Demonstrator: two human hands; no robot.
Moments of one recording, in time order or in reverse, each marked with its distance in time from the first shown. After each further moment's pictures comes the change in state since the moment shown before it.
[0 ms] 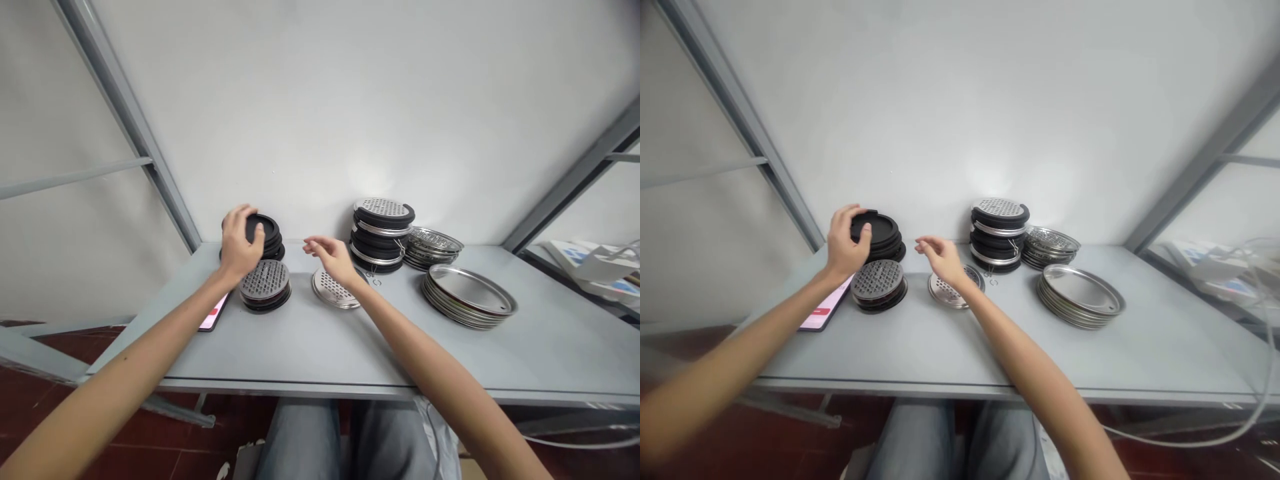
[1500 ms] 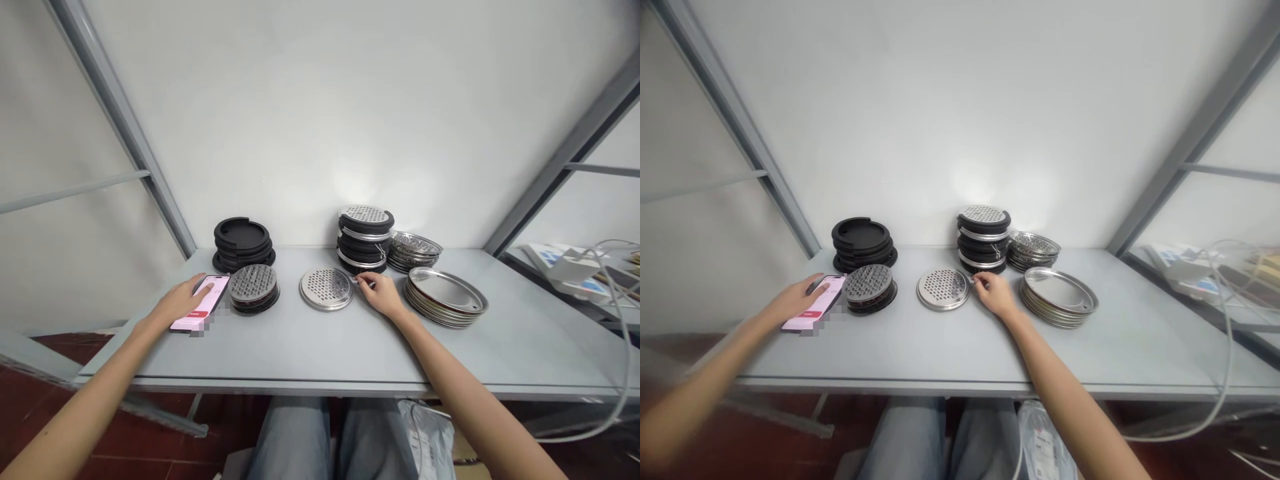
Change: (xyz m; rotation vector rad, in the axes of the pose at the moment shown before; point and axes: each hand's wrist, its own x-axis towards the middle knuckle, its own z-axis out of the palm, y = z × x) left_hand -0.088 -0.109 -0.079 0.440 -0.872 -0.517; right_hand -0.090 0.048 -0.132 -0.780 0.049 0.079
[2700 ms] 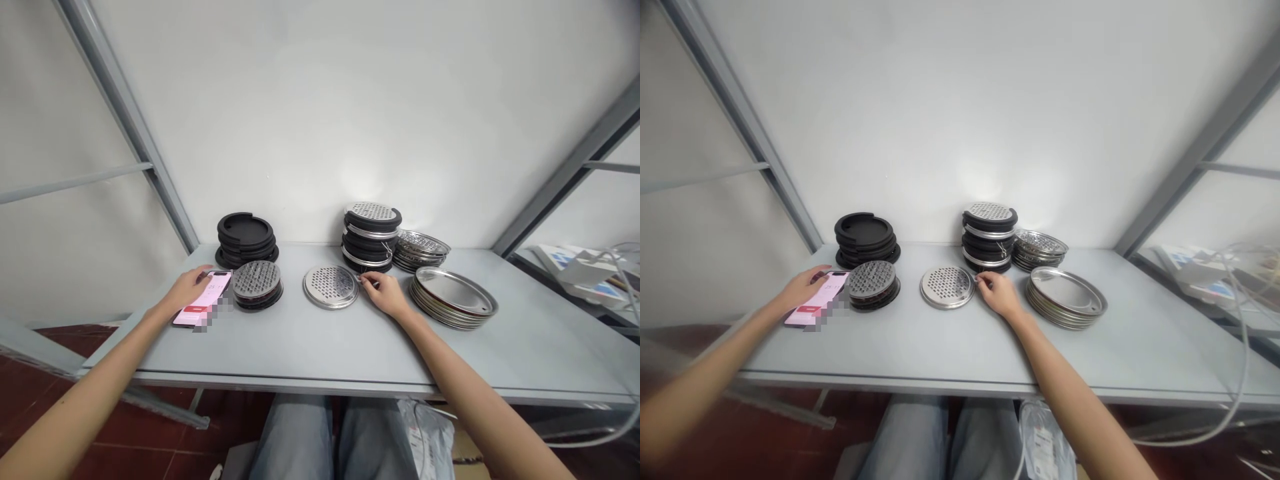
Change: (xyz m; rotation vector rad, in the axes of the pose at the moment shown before) left_hand 0.023 -0.010 0.012 -0.228 0.070 0.009; right_hand -0.001 0.001 0.002 -0.028 -0.030 -0.015
